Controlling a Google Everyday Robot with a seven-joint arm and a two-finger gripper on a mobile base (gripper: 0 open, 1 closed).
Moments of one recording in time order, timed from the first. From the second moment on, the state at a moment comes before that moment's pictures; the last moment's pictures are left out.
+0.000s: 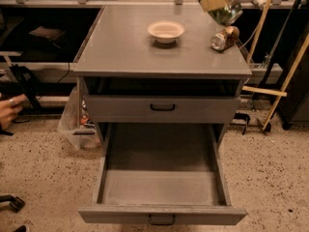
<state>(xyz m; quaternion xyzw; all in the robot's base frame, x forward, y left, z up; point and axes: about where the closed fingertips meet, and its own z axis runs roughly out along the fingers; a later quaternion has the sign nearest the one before) 0.711 -0.164 1.041 -0.34 0.81 0.05 0.48</state>
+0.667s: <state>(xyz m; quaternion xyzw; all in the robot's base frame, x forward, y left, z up) 0.846 -0.174 1.059 -0.30 0.81 -0.13 0.48</state>
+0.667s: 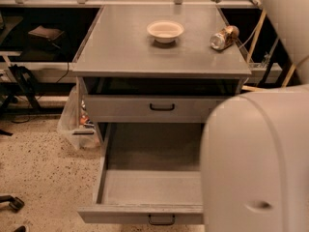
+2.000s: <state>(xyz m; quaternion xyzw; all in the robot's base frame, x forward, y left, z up) 0.859 -0.214 0.934 -0.35 0.86 -0.11 0.35</state>
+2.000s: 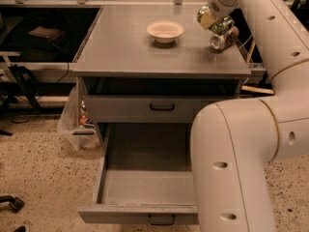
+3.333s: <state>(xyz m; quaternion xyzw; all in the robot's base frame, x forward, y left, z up) 0.854 -0.204 0.847 -0.36 0.88 -0.01 0.31</state>
